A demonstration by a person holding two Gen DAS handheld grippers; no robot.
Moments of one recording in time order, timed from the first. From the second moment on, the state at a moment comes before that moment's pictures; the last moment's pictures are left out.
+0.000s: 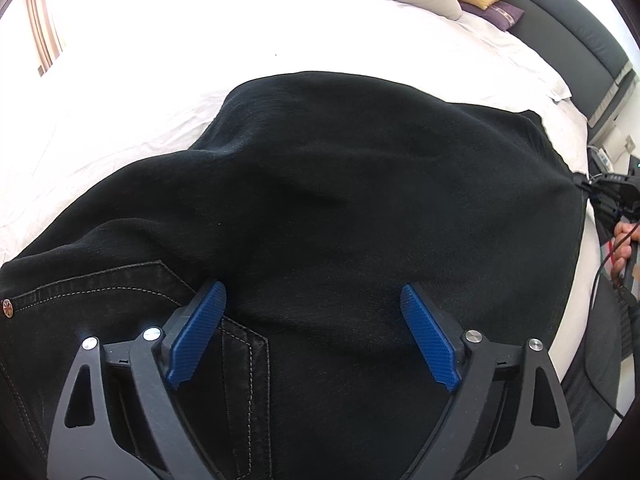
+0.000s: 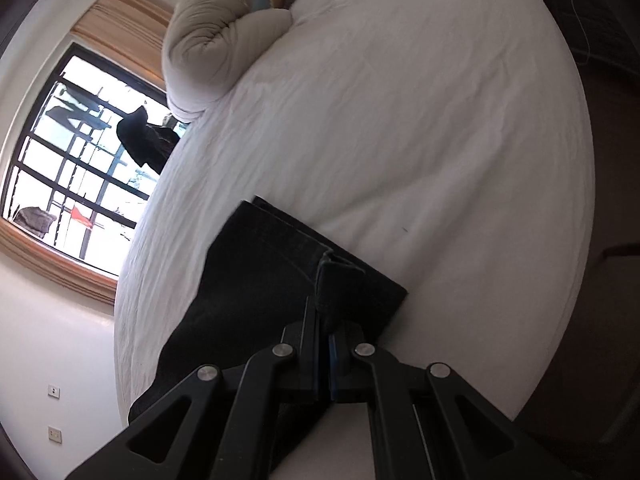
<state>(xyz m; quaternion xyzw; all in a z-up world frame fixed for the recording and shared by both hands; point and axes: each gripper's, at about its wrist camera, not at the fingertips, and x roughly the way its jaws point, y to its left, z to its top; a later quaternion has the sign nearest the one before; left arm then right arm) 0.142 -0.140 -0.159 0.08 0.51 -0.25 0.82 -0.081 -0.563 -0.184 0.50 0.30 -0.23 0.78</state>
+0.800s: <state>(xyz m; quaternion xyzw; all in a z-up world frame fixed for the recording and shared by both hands) 0.136 -0.151 -0.165 0.08 0.50 -0.26 0.82 -0.110 -0.575 -0.126 0.42 0.32 -0.32 0.79</state>
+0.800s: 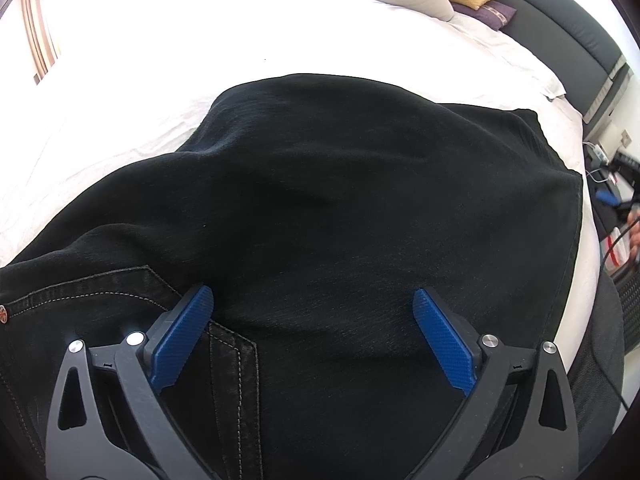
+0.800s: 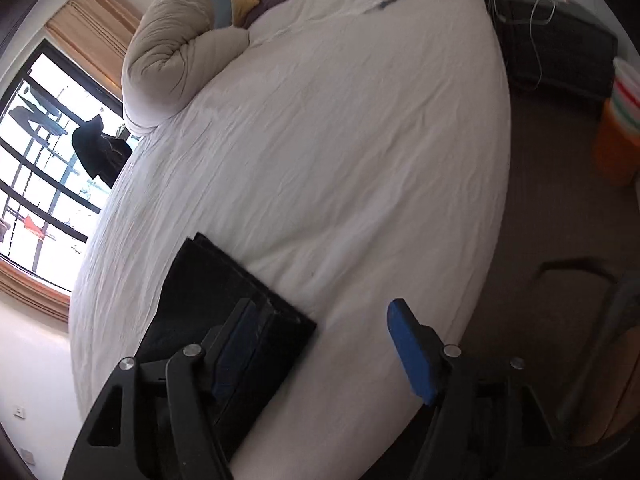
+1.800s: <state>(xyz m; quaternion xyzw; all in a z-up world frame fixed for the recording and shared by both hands) 0.131 -0.118 -0.168 0.06 0.48 -0.27 0.83 0.092 -0.402 -0.144 0.20 0.50 0.04 0.84</state>
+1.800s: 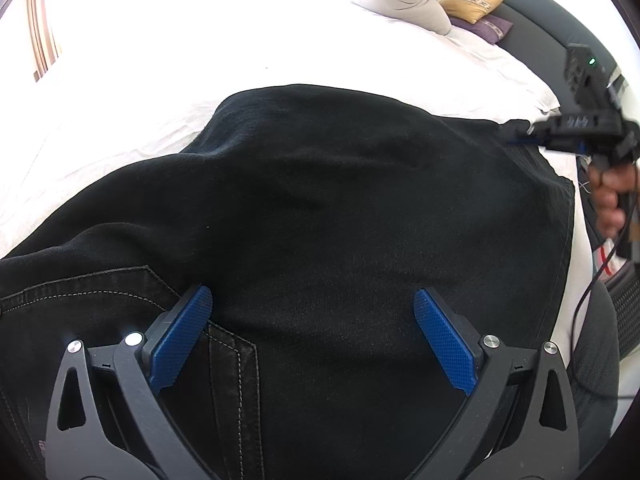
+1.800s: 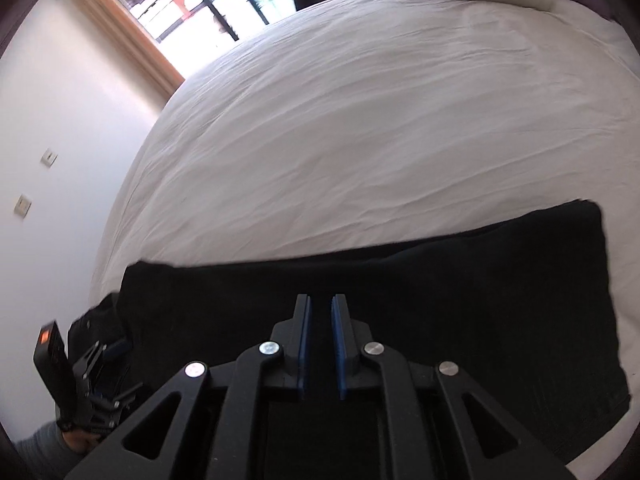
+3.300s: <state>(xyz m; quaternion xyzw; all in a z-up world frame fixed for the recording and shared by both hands) 0.108 -0.039 -0.158 -0.02 0.46 -0.26 0.85 0.091 -0.355 -0.146 0.32 0.46 0.07 0.83</state>
